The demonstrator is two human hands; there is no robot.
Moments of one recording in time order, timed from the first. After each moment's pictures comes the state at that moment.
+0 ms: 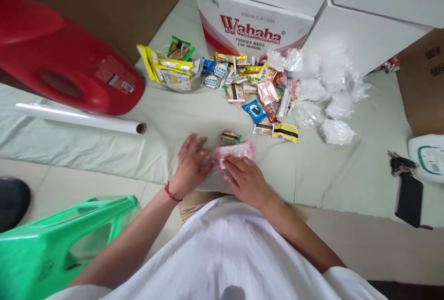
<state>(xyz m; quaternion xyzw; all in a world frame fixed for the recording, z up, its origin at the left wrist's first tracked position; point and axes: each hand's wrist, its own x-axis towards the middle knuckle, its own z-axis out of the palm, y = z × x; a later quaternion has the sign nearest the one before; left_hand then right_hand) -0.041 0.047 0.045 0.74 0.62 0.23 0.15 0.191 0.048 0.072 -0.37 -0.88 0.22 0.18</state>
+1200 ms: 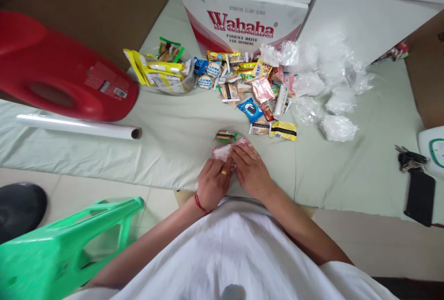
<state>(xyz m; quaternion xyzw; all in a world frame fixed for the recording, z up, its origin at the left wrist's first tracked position) 0.033 0.023 0.028 0.79 0.55 0.27 0.02 0.208 0.070 0.051 -0.40 -0.87 0.20 0.21</state>
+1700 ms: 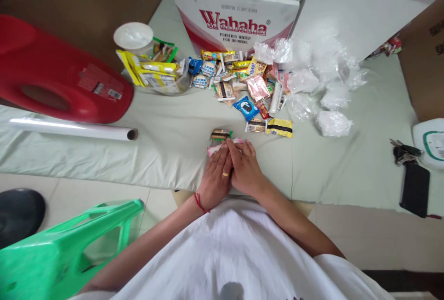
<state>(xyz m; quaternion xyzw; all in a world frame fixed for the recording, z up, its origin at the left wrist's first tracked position) 0.037 0.026 0.021 0.80 0.48 0.34 0.08 0.194 0.068 0.057 -0.44 -0.85 0.23 0.20</state>
